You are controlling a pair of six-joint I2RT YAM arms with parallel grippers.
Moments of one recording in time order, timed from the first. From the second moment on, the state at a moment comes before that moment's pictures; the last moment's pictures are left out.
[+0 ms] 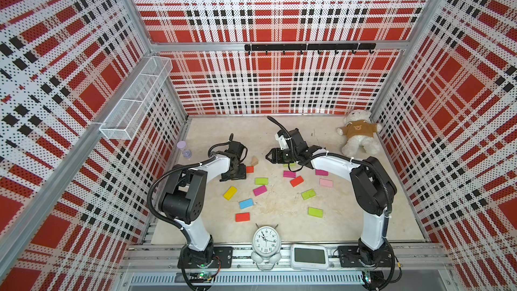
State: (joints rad) left arm -0.29 1.75 1.02 -0.58 -0.11 -0.36; right arm 0.65 1.94 1.35 -0.14 -0.31 0.55
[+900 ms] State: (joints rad) left arm -0.55 1.45 1.02 -0.67 -0.16 -0.46; right arm 0.60 1.85 1.21 -0.11 -0.32 0.60
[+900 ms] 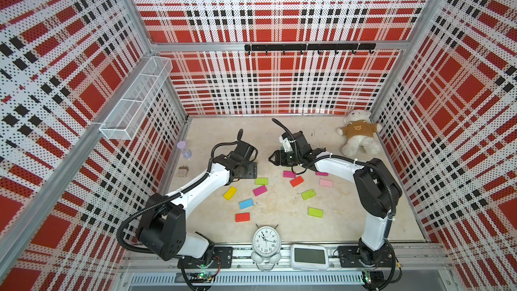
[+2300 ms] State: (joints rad) left arm -0.61 1.85 1.15 -0.60 -0.17 -0.55; right arm 0.49 1.73 1.06 -0.05 -0.34 0.63
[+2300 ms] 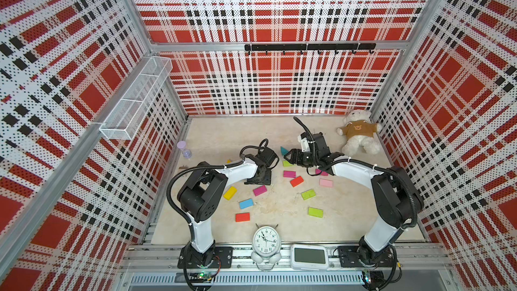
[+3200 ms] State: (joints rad) left arm -0.54 1.67 1.09 -0.59 -0.17 -0.60; right arm 0.50 1.75 1.07 -0.03 -0.38 0.66
